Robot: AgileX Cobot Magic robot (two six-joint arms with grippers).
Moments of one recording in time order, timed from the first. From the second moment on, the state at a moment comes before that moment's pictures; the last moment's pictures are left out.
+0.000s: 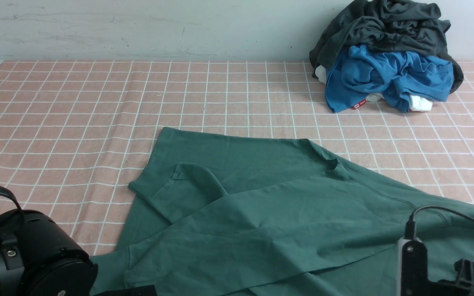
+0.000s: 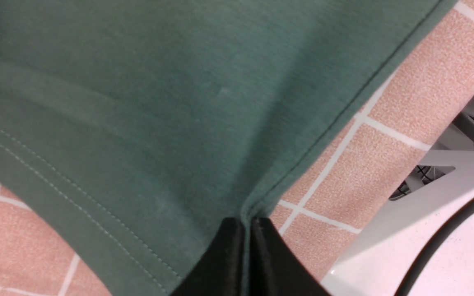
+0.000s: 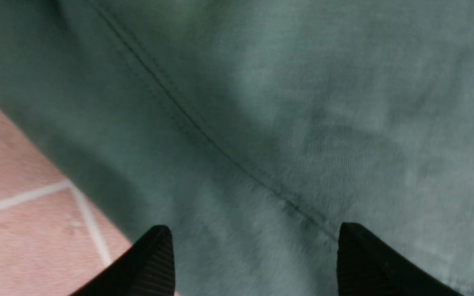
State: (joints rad) right arm 0.55 1.26 -0.46 -0.18 0.74 -0.60; left arm -0.70 1.32 -0.62 -0.03 1.07 0.41
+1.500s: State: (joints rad) right arm 0.55 1.30 -0.42 -0.12 0.71 -0.91; left arm -0.70 1.32 -0.62 -0.03 1.05 0.40
